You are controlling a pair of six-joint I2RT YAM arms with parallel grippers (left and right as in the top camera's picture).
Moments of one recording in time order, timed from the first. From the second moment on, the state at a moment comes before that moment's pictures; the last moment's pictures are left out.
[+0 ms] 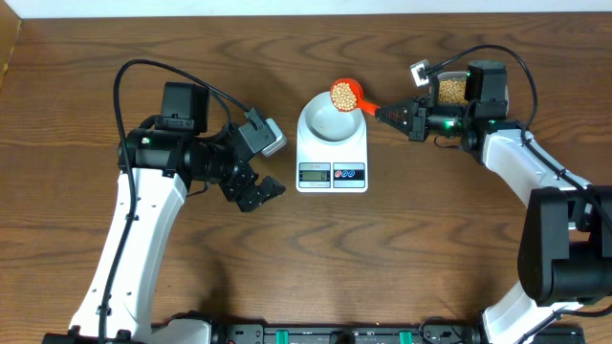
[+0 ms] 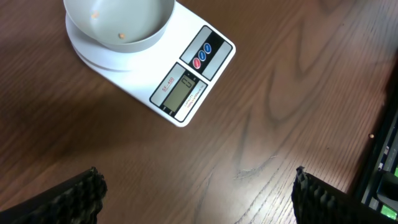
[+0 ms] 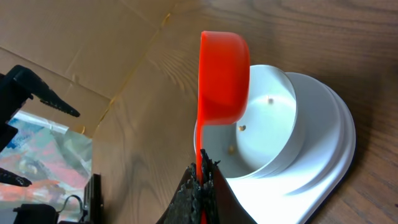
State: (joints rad) left arm -0.10 1.39 1.24 -1.10 0.59 0.80; right arm 0.06 1.83 1.10 0.01 -1.13 0.12
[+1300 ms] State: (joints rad) left arm -0.10 1.39 1.24 -1.10 0.59 0.80; right arm 0.11 1.83 1.10 -0.08 -1.01 -0.16
